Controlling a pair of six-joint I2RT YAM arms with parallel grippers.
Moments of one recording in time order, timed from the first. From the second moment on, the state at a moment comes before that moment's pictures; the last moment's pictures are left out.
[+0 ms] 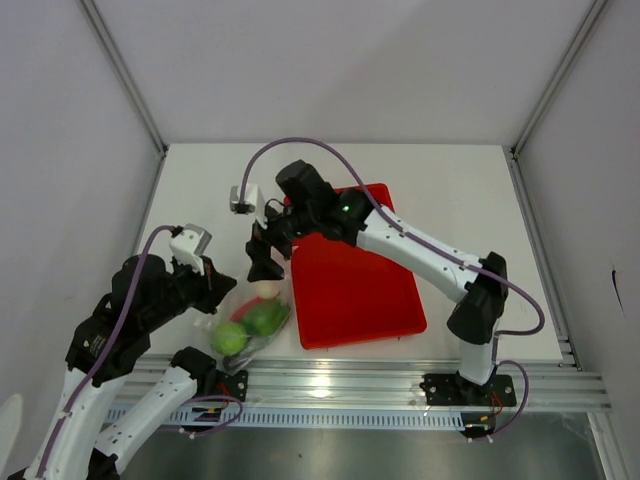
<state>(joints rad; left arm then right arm) -0.45 0.52 1.04 -0.99 0.14 -0.19 0.99 1.85 1.91 -0.61 -0.64 -0.22</state>
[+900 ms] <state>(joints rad) -0.45 0.54 1.04 -1.00 0.06 -0.19 0.98 1.98 1.83 -0.57 -0.67 -0.10</state>
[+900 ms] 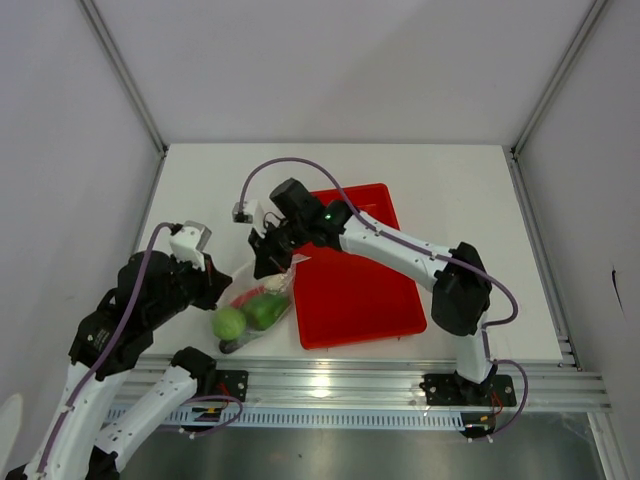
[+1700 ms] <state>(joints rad) -0.45 0.58 1.15 -1.17 -0.26 -0.34 0.96 1.98 1.69 -0.38 -0.55 0.17</state>
